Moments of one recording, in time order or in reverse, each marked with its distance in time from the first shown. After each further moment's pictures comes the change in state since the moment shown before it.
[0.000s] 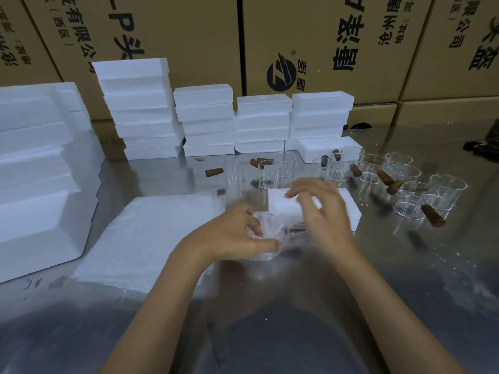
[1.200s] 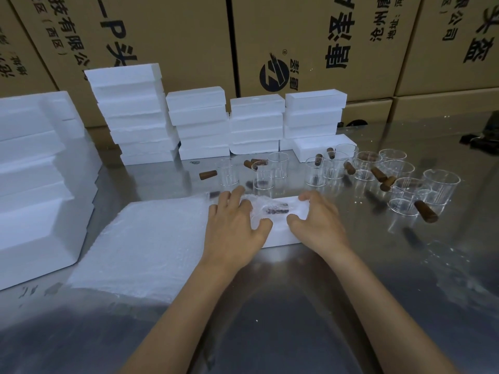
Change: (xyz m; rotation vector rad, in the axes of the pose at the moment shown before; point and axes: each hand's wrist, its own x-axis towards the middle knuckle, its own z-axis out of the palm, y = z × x) left_hand 0.023 0.001 0.045 0.366 0.584 0.047; right_hand 0.001 0.033 0.000 -0.316 -0.190 0.404
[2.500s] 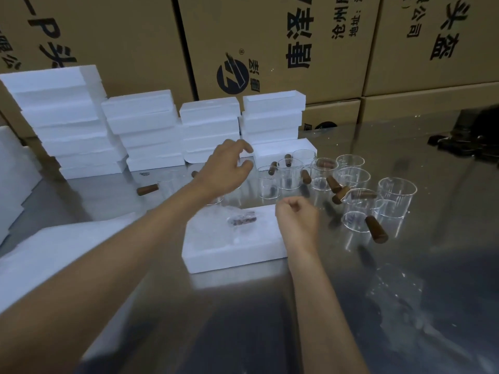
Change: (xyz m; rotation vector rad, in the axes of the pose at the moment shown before) left_hand 0.177 0.069 0.035 -0.355 -0.120 0.134; right_hand 0.059 0.041 -0.029 0.677 0.215 0.352
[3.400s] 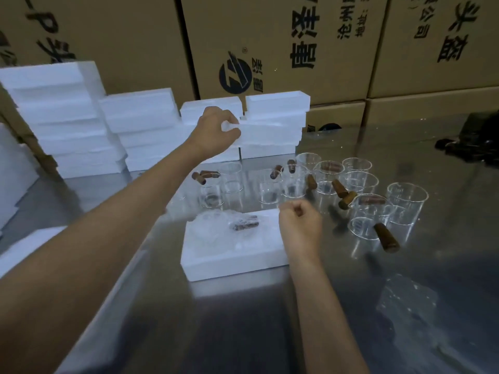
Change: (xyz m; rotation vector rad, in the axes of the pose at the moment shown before) left_hand 0.061 -0.020 -0.038 -0.059 0.106 -0.037; right_hand 0.001 0.002 0.004 -0.013 0.009 -0.040
